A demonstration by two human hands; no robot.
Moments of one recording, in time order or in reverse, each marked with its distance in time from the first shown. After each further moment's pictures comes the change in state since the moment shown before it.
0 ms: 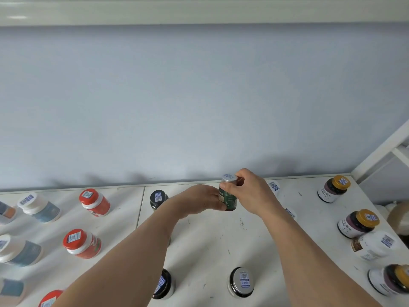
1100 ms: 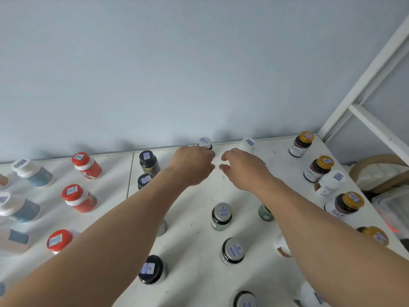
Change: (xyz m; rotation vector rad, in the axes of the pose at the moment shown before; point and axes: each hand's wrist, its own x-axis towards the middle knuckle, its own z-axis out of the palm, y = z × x) left_hand -0.052 0.036 0.054 1.200 0.526 0.323; right_hand -0.079 0.015 -0.015 -0.566 -0.005 -0.215
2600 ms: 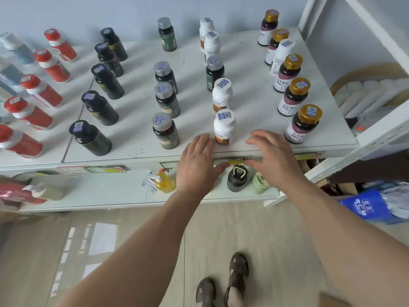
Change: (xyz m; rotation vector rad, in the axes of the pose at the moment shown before) left_hand -0.219 0.343 0.101 -0.325 0.165 -0.417; right_hand -0.337 0.190 0.089 0.193 0.163 -0.176
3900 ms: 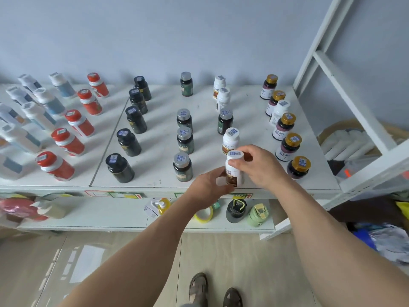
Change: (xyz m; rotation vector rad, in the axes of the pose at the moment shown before) left_hand 0.028 0.004 -0.070 -0.664 -0.441 -0.221; right_hand 0.069 -0.073 -0.065 0.402 -0.185 0.304
